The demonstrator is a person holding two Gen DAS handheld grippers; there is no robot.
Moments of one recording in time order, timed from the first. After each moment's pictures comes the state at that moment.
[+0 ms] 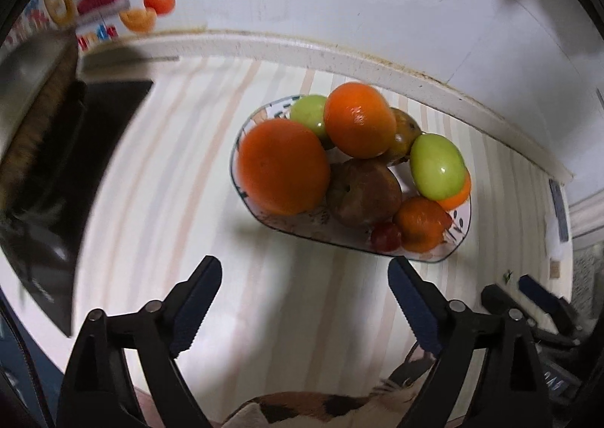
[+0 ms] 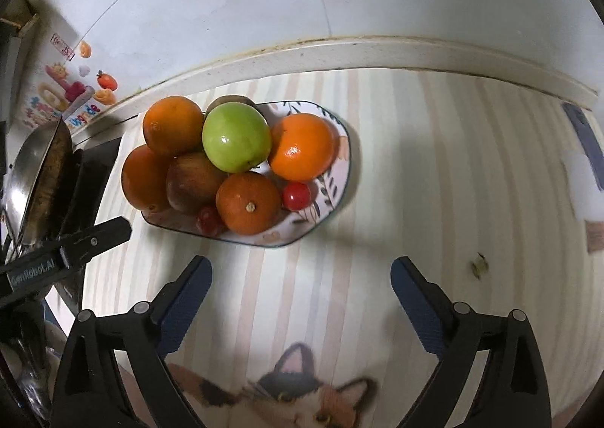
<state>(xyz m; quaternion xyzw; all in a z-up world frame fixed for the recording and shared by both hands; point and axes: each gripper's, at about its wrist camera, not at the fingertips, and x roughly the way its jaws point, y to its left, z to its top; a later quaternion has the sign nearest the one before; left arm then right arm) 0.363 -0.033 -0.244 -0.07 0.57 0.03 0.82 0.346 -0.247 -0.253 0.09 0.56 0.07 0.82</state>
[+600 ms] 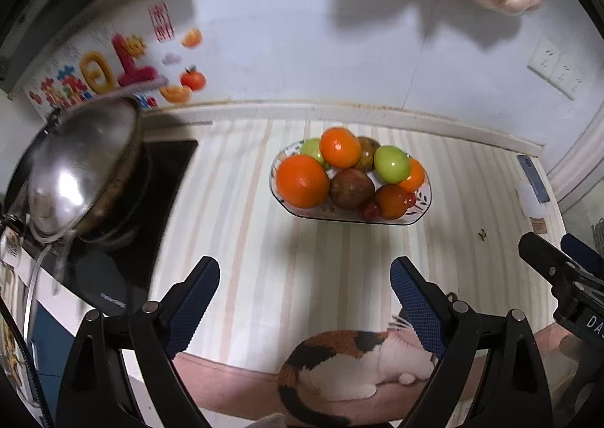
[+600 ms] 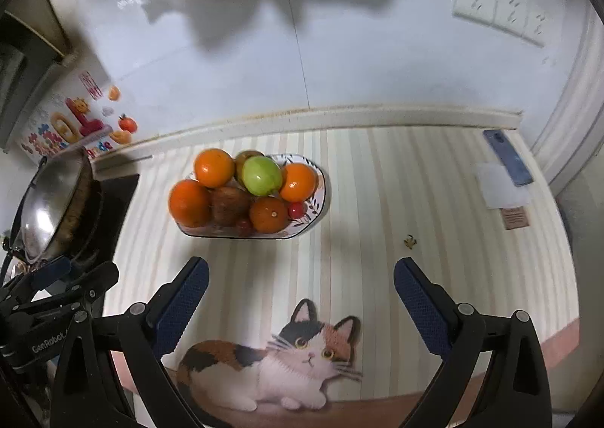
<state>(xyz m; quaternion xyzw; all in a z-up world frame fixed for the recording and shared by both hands) 0.254 -0.028 -0.133 0.01 0.49 0.01 0.87 0.227 -0.233 -0.107 0.08 0.47 -0.01 0.88</state>
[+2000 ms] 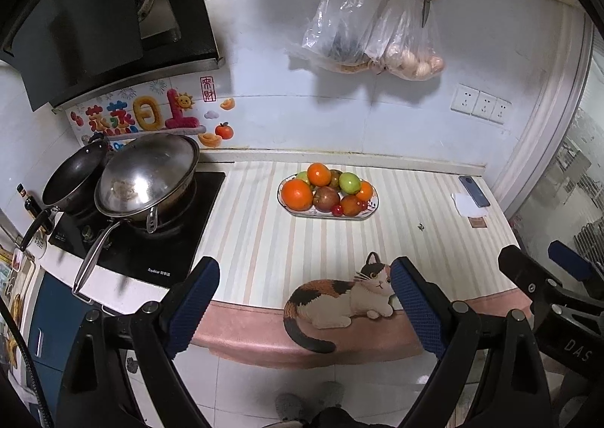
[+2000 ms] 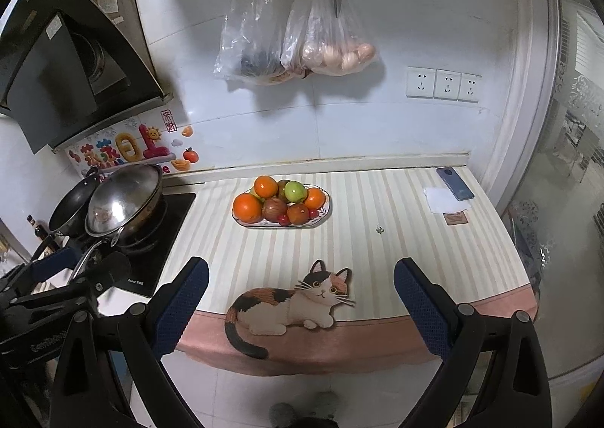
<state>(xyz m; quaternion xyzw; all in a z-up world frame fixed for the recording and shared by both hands) 0.057 -0.024 -0.009 0.00 0.39 -0.01 0.92 -0.020 -0.209 0.040 0.06 0.38 0.00 0.92</state>
